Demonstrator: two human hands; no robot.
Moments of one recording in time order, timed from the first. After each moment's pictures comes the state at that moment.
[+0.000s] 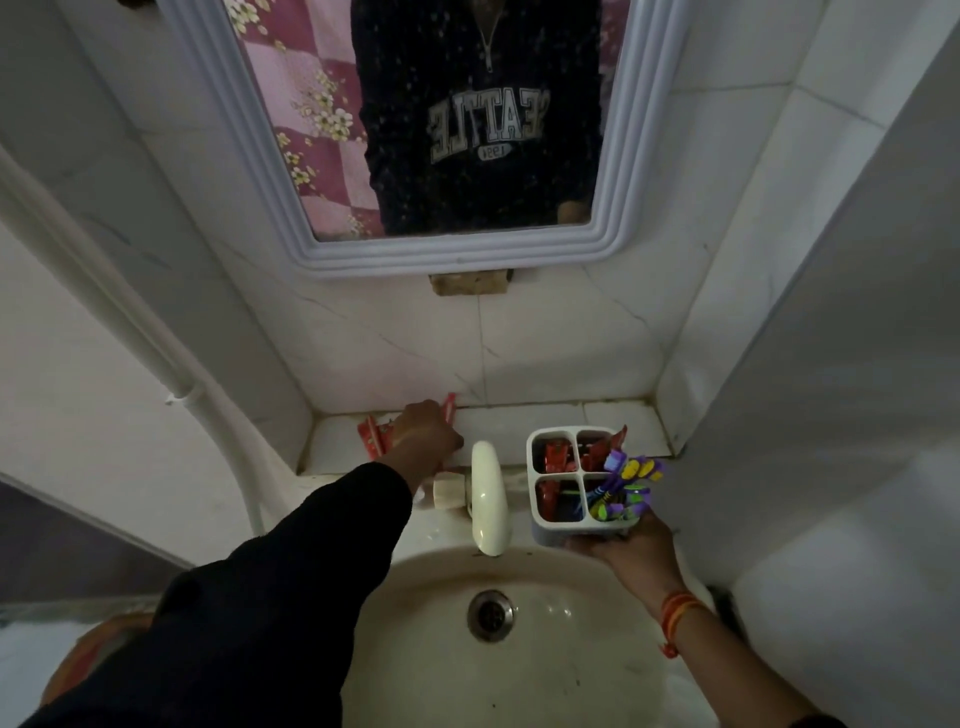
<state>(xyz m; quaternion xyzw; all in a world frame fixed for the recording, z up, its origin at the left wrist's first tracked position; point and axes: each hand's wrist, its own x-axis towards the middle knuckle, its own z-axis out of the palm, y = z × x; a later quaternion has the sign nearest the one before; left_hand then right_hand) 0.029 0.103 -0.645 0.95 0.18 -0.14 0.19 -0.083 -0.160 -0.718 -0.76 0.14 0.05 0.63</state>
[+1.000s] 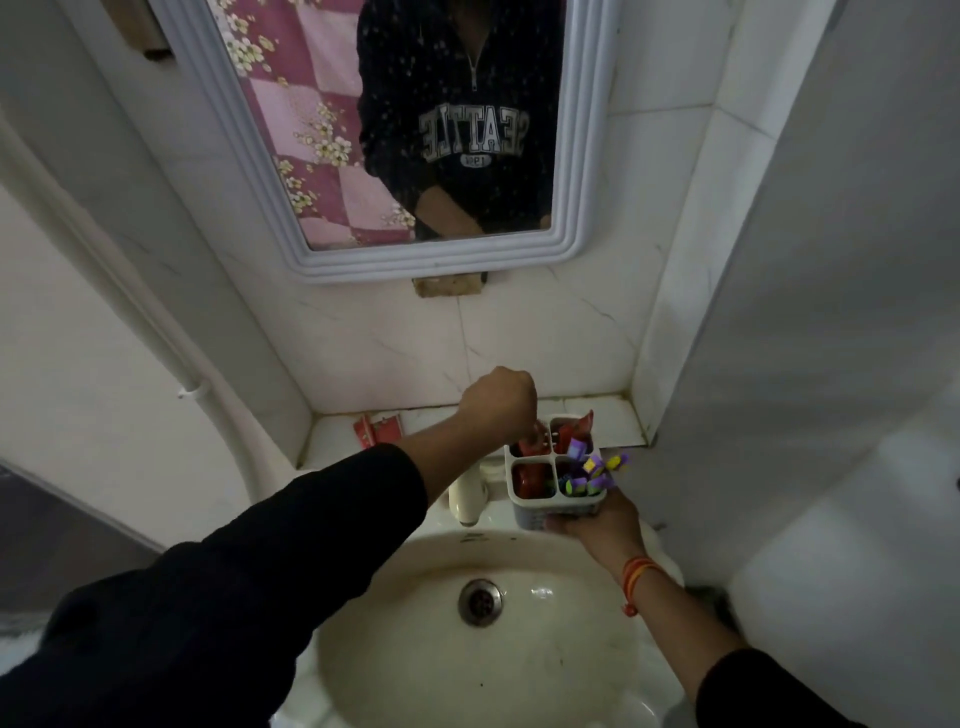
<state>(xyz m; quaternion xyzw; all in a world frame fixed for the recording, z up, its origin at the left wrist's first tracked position) -0.003 -0.007 -0.563 0.99 -0.06 -0.11 0.11 -0.087 -0.161 -0.707 -0.78 0.10 0.05 0.61</state>
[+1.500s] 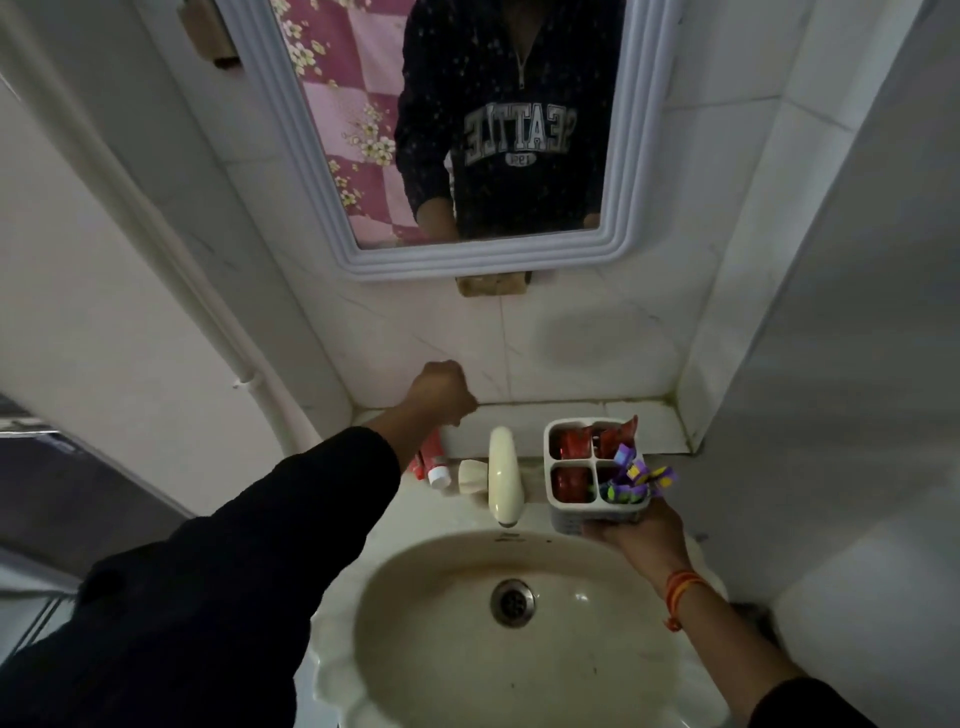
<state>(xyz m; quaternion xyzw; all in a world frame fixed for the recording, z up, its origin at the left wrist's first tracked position) 0.022 0.108 -0.576 0.97 0.12 -0.12 0.17 -0.086 -0.160 -0.712 -0.79 0.10 0.05 0.60</state>
